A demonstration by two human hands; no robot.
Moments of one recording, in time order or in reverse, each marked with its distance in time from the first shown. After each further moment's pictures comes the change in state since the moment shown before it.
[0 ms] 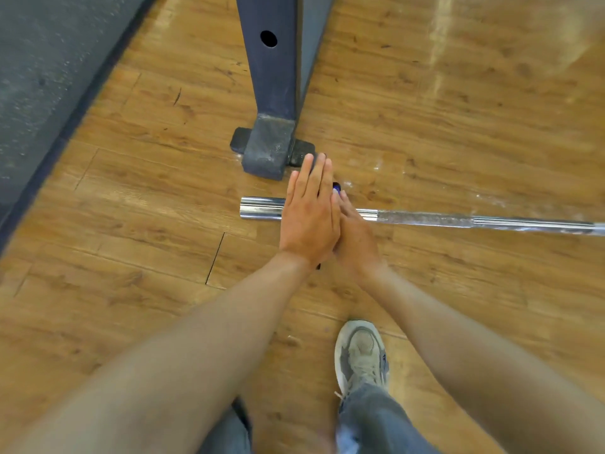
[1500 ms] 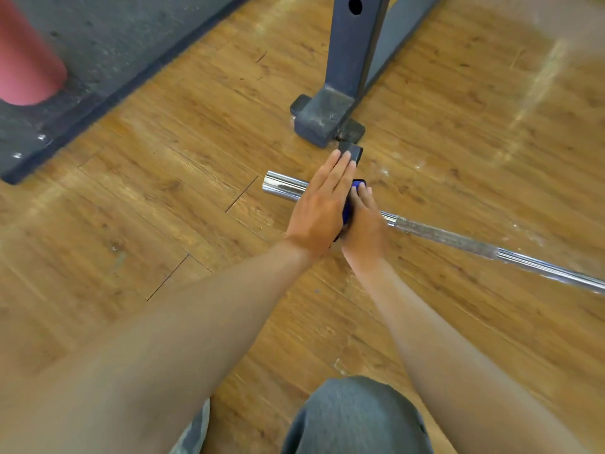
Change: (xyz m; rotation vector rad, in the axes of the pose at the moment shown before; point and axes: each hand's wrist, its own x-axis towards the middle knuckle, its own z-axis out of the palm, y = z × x) left_hand -0.093 0.032 0.000 -0.150 0.188 -0.072; right_hand -0.056 0.016 0.012 -0.053 0.009 -0.037
